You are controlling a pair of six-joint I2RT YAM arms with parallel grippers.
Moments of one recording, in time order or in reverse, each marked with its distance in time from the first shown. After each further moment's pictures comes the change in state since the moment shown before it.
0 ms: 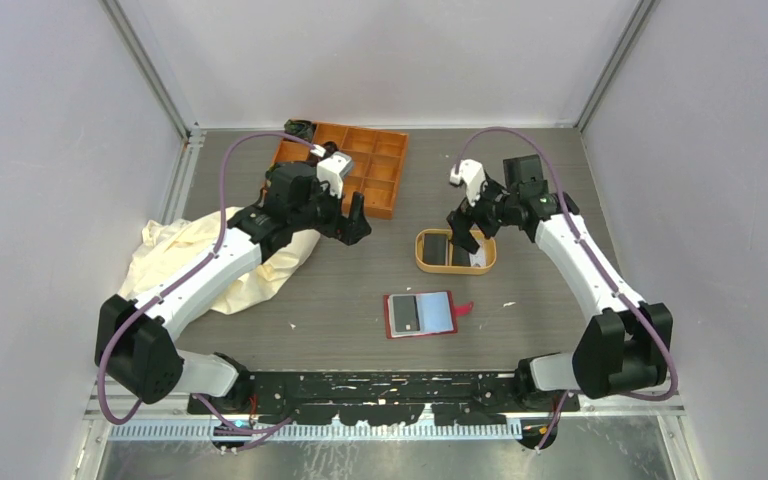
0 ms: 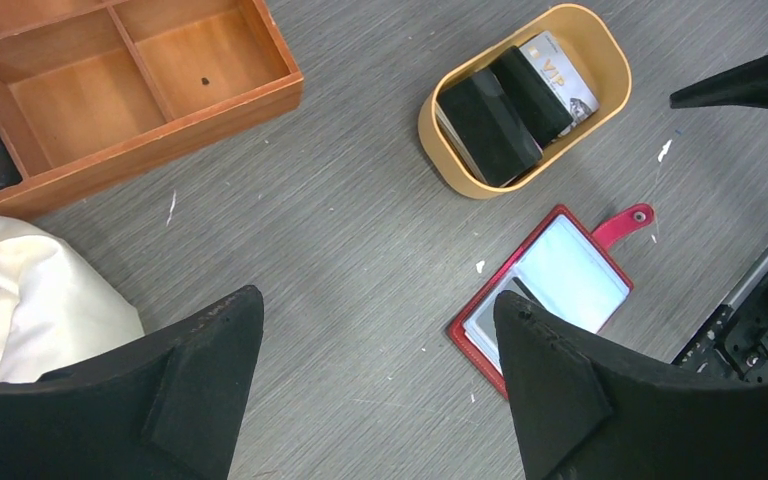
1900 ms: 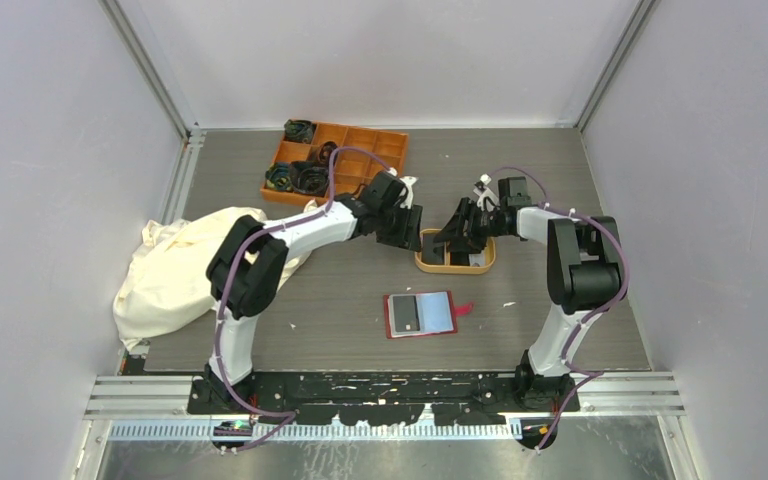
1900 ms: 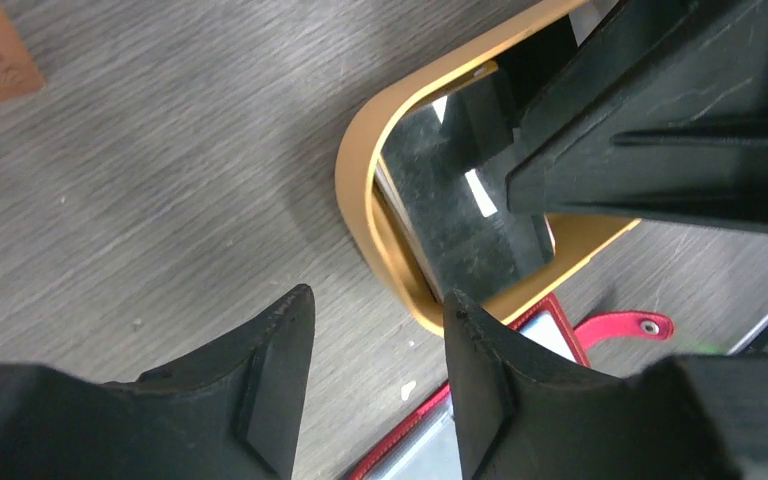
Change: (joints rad) left arm -0.183 0.650 0.363 -0.022 -0.034 -0.303; right arm -0.131 0.461 -0.129 0.458 -0.323 1.166
